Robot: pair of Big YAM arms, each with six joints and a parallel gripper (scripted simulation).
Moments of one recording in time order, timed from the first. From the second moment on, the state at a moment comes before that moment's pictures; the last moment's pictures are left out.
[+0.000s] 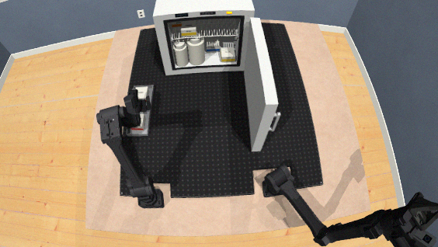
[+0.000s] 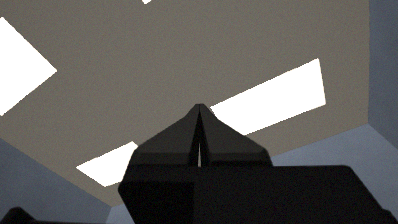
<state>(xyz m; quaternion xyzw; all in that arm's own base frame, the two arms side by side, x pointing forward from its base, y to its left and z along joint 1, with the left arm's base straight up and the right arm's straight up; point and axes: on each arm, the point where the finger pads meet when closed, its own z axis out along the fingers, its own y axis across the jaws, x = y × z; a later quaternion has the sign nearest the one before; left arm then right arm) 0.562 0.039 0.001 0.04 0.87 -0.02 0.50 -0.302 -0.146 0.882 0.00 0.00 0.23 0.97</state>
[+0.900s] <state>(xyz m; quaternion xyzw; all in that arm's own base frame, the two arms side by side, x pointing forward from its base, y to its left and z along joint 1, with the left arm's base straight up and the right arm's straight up) 0.562 0.039 0.026 0.04 0.86 -0.02 0.50 -0.302 -0.146 0.882 0.00 0.00 0.23 0.97</state>
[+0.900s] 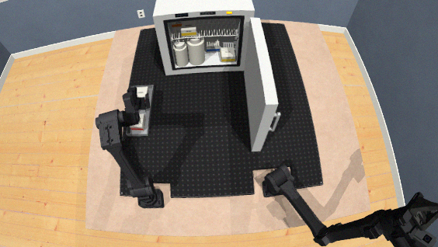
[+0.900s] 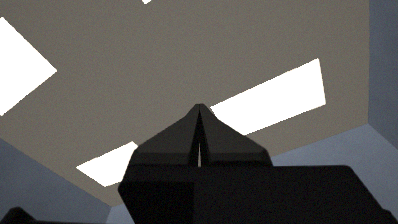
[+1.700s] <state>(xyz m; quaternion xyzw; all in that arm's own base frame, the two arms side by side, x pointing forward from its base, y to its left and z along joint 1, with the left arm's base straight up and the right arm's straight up) 0.563 0.040 0.048 0.04 0.86 -0.02 0.50 -0.302 -0.146 0.882 0.00 0.00 0.23 0.97</state>
